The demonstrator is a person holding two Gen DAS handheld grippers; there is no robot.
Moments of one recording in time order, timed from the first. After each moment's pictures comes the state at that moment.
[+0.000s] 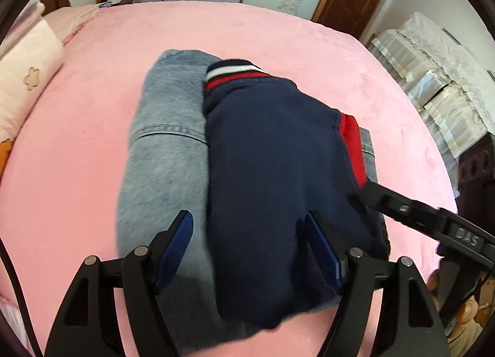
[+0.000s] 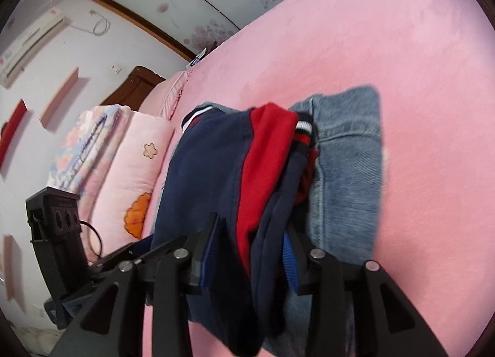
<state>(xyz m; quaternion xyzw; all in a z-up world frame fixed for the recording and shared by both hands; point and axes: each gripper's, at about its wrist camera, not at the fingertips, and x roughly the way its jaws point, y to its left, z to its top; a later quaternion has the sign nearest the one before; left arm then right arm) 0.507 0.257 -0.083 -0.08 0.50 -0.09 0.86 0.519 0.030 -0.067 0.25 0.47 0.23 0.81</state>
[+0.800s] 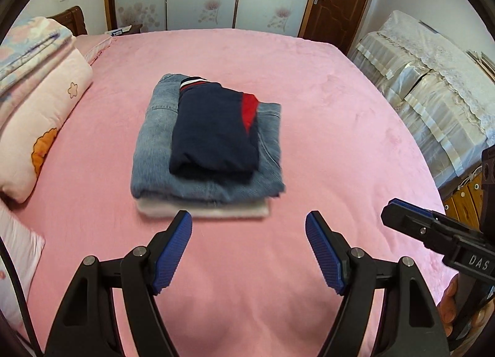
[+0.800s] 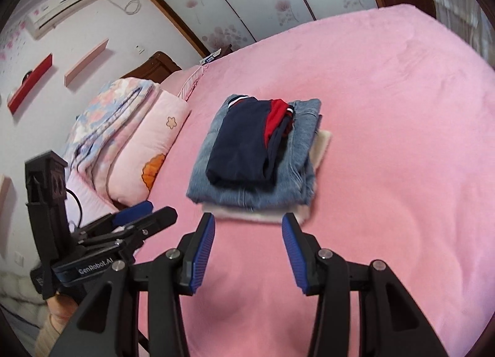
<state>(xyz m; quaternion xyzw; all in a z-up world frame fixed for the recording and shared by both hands) 0.283 0.160 0.043 -0.05 0.46 -0.07 0.88 0.303 -0.052 0.059 0.16 0.46 0.23 0.84</state>
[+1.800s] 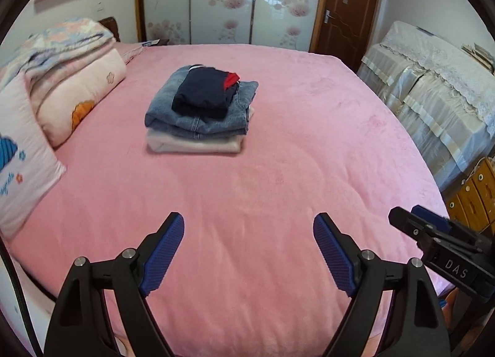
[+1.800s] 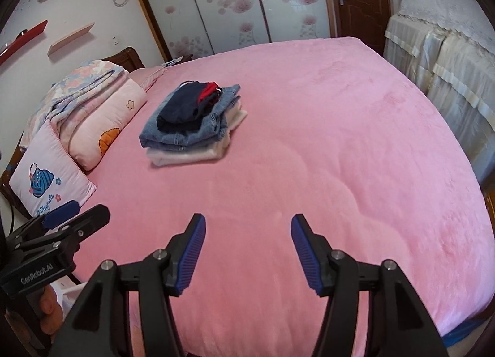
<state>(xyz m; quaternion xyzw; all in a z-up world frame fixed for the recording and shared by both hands) 0.046 0.052 0.036 -0.05 0.41 0.00 0.91 0.090 -0.155 0.051 0.07 0.43 0.11 0.89</state>
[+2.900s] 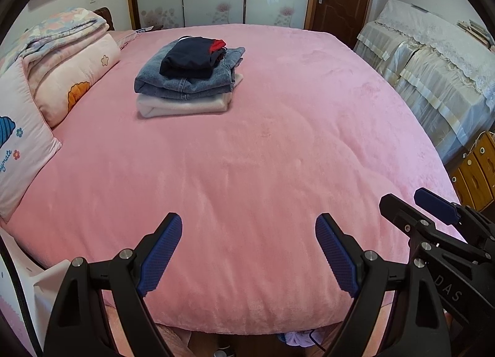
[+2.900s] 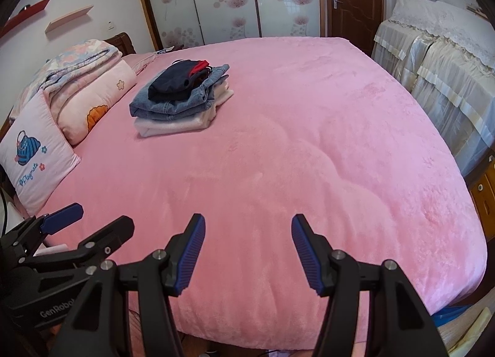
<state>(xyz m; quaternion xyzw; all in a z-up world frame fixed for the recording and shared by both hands) 0.000 0.015 -0.012 -0.02 0.45 -0.01 0.89 0.026 -0.148 0.022 0.01 0.43 0.07 0.90</state>
